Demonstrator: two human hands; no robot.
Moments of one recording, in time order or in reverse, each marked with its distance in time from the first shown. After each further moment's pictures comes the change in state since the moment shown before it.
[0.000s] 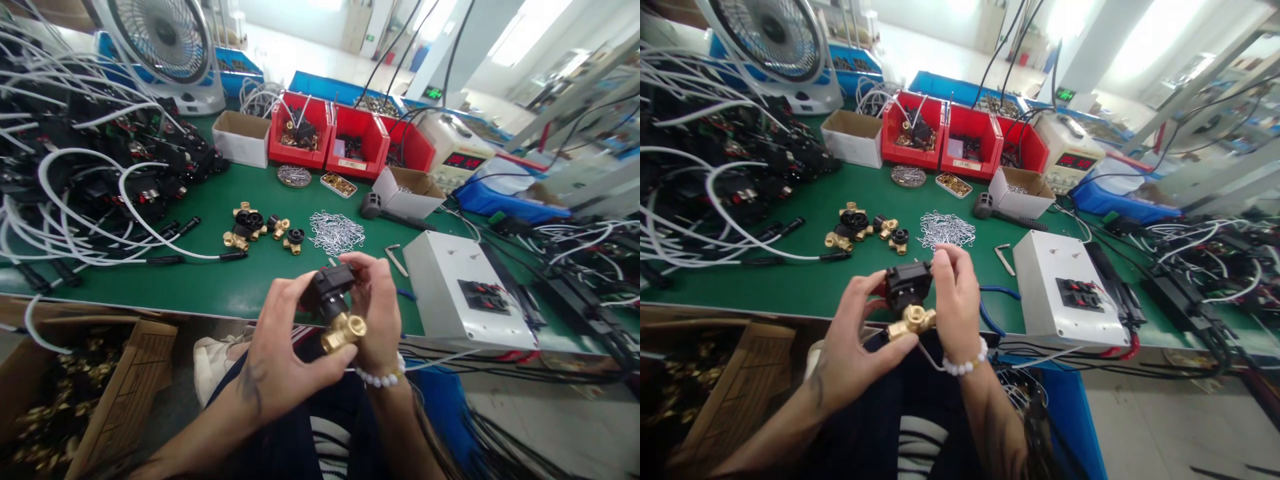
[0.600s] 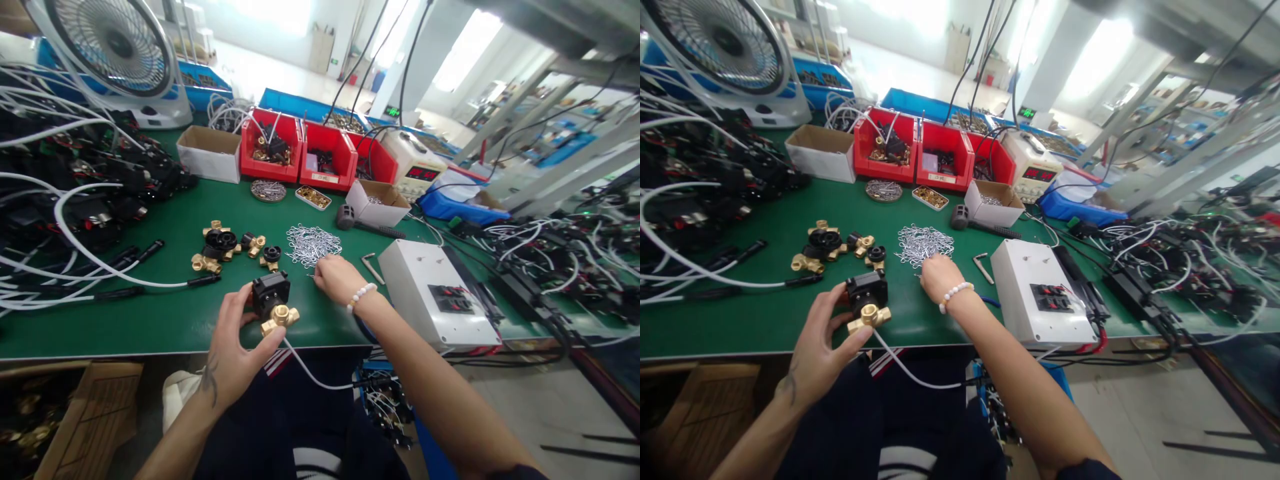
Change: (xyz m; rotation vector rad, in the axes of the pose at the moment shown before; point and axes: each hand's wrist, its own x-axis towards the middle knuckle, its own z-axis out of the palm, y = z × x) left_hand 0.004 -0.069 0.005 -0.148 0.032 -0.250; right_hand 0.095 0.031 -0.020 -1.122 -0.463 -0.011
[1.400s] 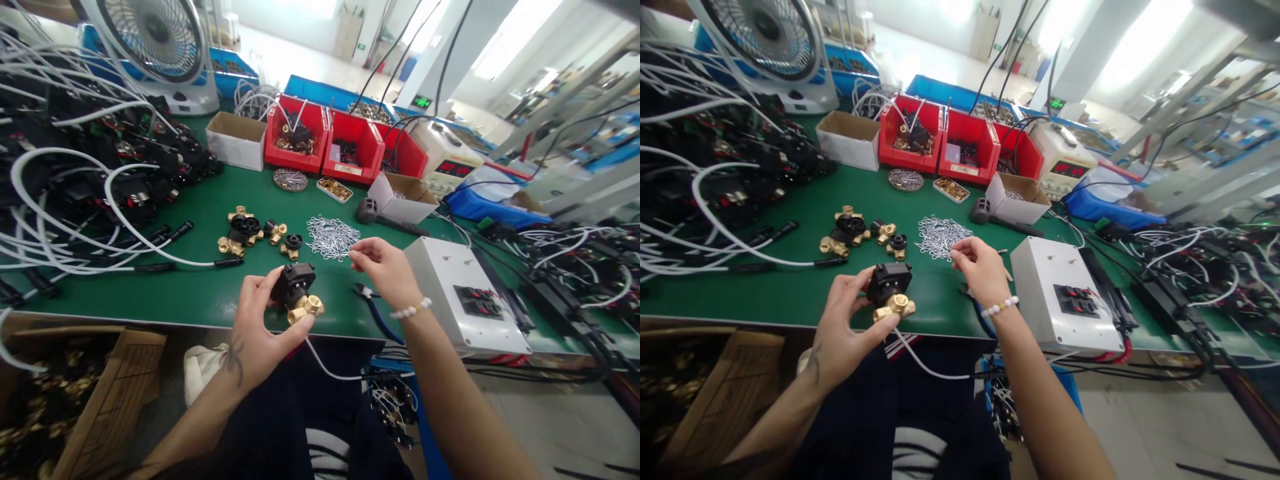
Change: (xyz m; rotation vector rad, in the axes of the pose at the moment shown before) left_hand -0.002 0.023 -0.003 0.099 0.030 0.003; right_hand -0.030 0.005 -0.019 0.606 0.283 0.054
